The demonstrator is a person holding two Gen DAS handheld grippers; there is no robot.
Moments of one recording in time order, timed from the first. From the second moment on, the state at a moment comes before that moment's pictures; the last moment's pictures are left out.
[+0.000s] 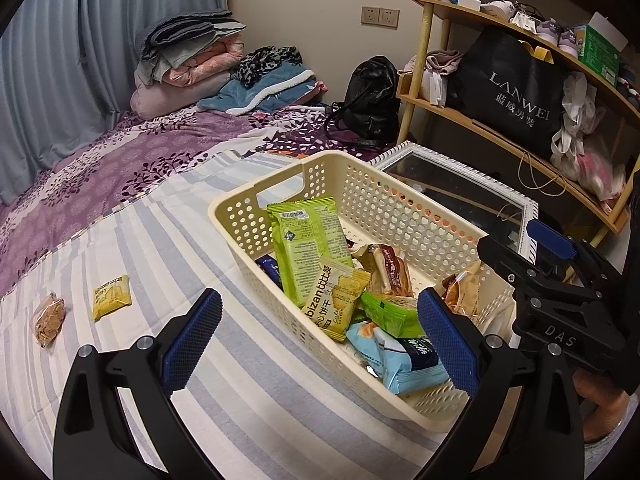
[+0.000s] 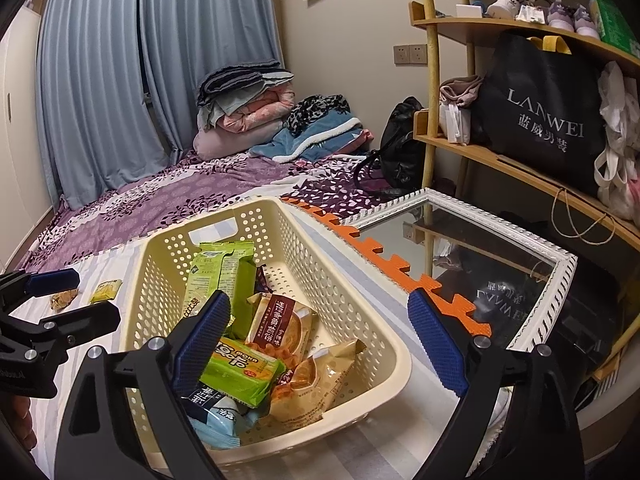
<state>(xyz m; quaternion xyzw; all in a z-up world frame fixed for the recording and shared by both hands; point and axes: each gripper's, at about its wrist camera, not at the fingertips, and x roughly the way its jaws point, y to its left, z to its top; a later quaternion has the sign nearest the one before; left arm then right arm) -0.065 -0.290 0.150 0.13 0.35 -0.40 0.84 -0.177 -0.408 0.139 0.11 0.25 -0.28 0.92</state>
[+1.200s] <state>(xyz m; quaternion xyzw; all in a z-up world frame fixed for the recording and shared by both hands) -0.021 -0.183 0.131 0.08 0.37 -0.30 0.87 -0.125 -0.314 0.157 0.05 0.26 -0.18 0.95</state>
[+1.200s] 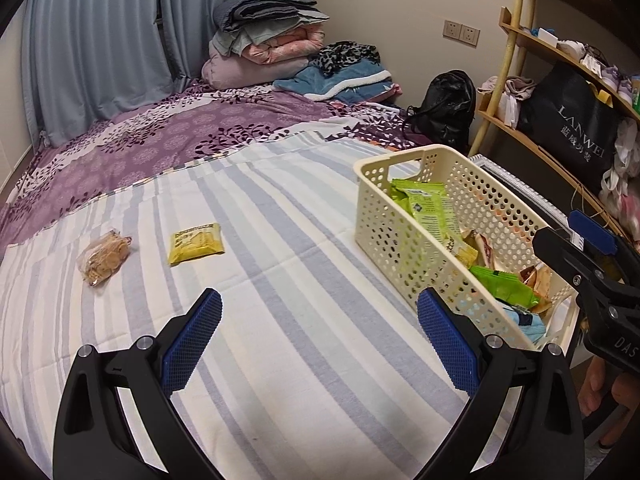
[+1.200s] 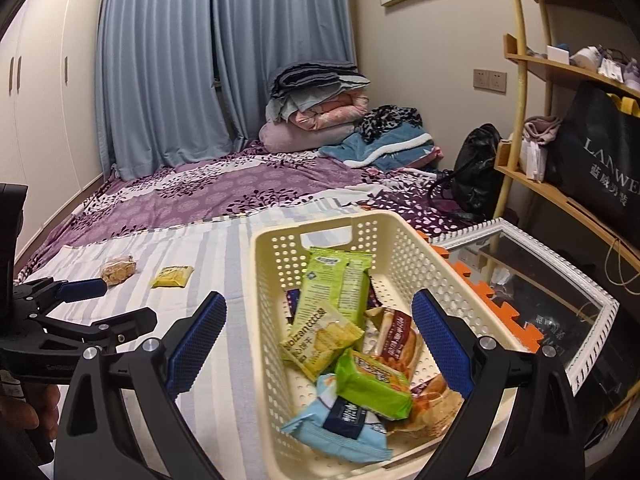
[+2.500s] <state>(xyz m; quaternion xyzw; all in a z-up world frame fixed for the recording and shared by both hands) 0.041 -0.082 0.094 0.04 0.41 -0.21 0.89 -0.027 -0.221 0.105 -0.01 0.35 -0.06 0.94</state>
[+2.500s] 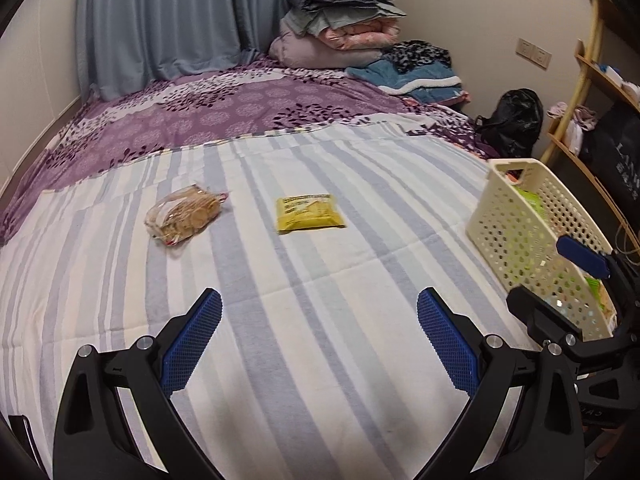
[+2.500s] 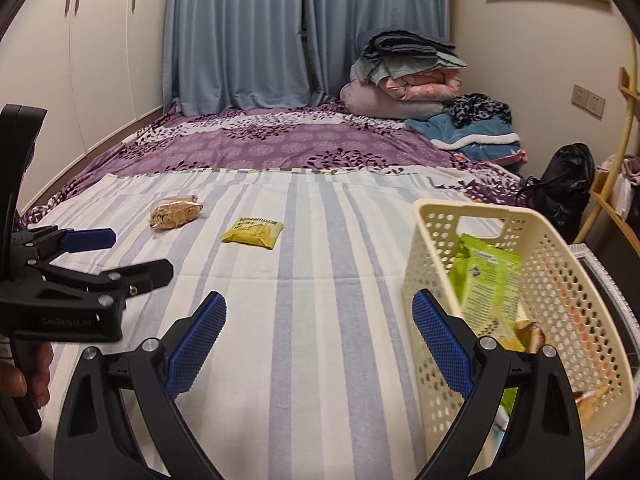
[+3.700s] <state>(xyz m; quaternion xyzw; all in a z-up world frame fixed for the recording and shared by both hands) 0.250 -0.012 0.001 0.08 0.47 -0.19 0.86 0.089 -0.204 0.033 0.03 0.43 0.01 0.90</state>
